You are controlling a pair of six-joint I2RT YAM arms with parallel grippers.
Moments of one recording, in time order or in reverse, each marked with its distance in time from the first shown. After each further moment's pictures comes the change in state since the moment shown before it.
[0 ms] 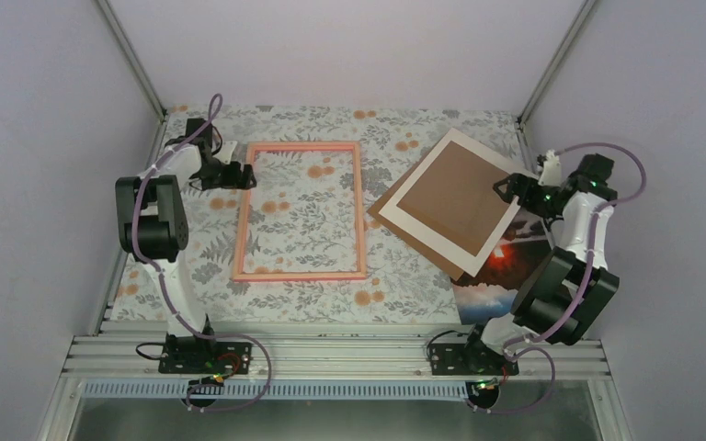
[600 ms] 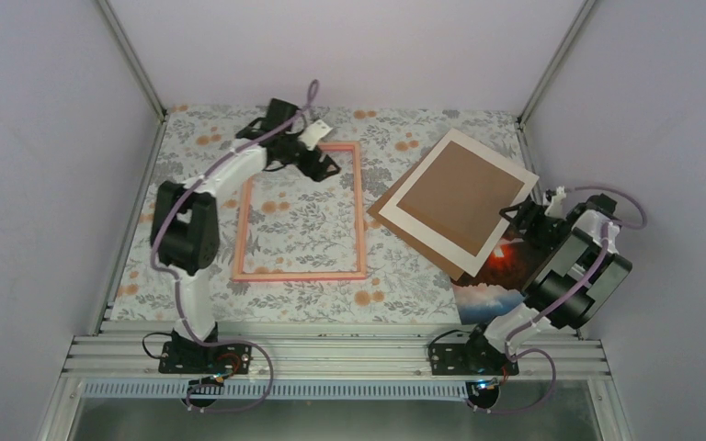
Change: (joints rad) left arm -0.452 -0.043 0.168 0.177 0.216 0.169; right arm -0.200 0.143 -0.171 0.008 -0.175 0.039
